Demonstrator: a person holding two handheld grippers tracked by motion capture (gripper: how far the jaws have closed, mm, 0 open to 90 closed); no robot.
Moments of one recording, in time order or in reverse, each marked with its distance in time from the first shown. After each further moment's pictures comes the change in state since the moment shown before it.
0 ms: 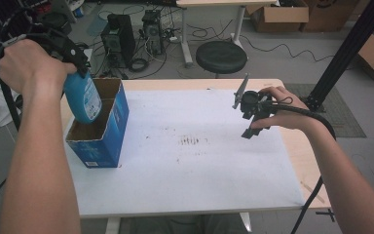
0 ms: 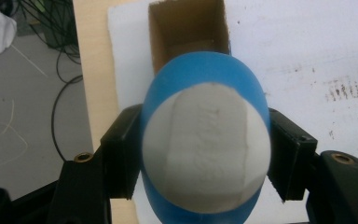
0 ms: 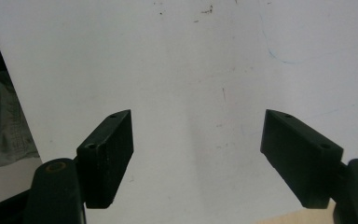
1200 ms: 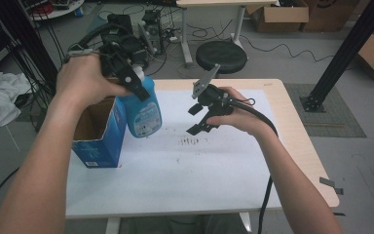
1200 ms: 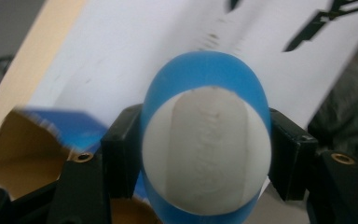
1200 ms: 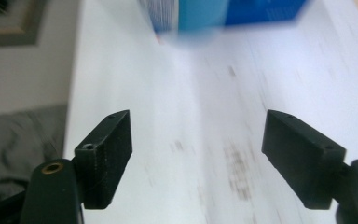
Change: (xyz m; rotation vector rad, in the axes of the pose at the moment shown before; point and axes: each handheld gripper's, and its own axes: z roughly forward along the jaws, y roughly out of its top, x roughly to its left) left arm -0.112 -0.007 -0.006 -0.082 -0.265 0.728; right arm 0.022 0.095 0.010 -0.471 0.137 -0.081
